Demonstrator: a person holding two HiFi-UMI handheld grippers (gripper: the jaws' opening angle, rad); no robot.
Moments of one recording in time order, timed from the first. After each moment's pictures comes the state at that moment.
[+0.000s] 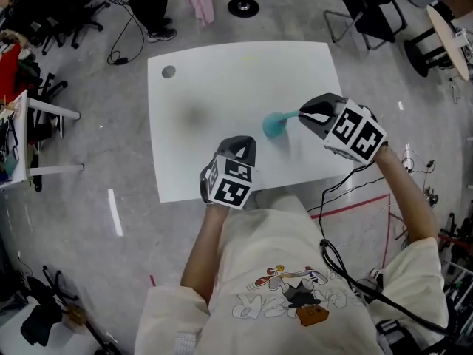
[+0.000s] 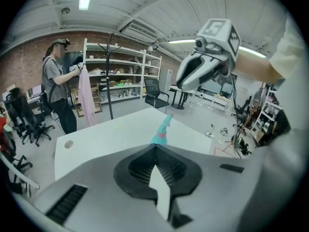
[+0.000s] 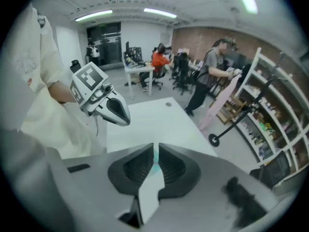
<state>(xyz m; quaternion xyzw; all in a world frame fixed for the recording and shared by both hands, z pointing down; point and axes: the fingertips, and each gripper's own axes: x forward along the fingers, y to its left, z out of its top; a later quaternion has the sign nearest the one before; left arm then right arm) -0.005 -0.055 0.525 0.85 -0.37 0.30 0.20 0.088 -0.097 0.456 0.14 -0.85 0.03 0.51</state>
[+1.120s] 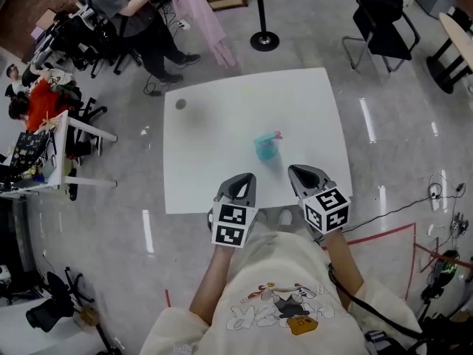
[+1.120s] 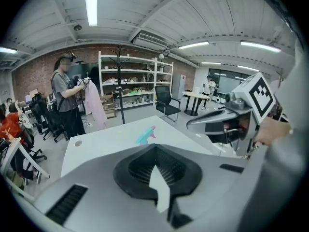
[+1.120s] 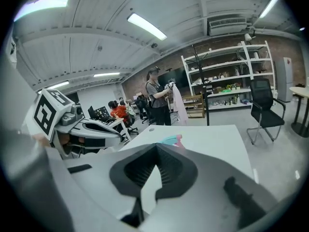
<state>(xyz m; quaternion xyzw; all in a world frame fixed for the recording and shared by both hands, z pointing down) 0.081 -0.014 0.461 0.81 -0.48 0.28 0.19 0.176 -0.032 0.468 0.38 -0.88 0.23 0.17</state>
